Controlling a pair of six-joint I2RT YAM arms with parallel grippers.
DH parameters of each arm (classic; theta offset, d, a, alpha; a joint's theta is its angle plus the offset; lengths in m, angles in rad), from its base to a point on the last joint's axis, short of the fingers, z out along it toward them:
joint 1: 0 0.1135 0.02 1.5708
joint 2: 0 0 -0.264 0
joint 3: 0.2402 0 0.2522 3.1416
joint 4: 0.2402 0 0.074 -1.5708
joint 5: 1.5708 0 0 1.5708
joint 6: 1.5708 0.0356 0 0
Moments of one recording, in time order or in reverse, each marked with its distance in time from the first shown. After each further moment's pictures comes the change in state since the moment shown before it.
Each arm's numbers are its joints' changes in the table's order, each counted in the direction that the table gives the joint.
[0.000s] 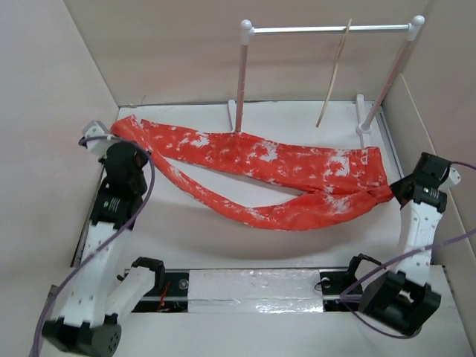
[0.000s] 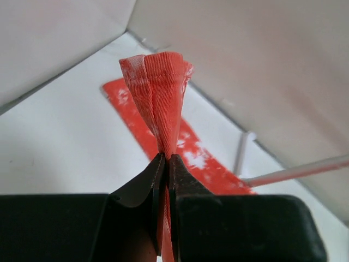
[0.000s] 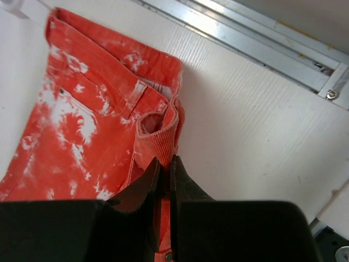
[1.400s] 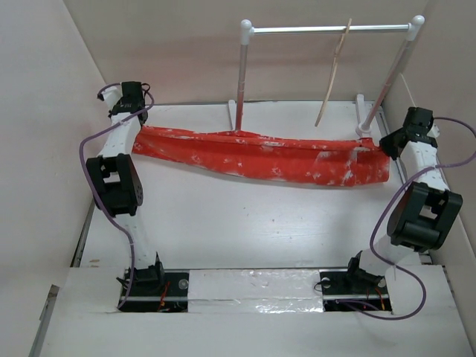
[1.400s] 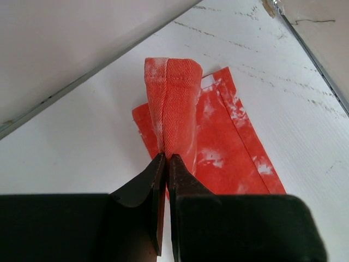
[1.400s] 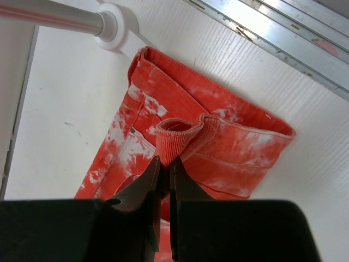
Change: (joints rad) left arm 0.303 -1.178 0.748 0.181 0.026 -0.018; right arm 0.130 -0.680 0.393 -0.274 -0.092 0.142
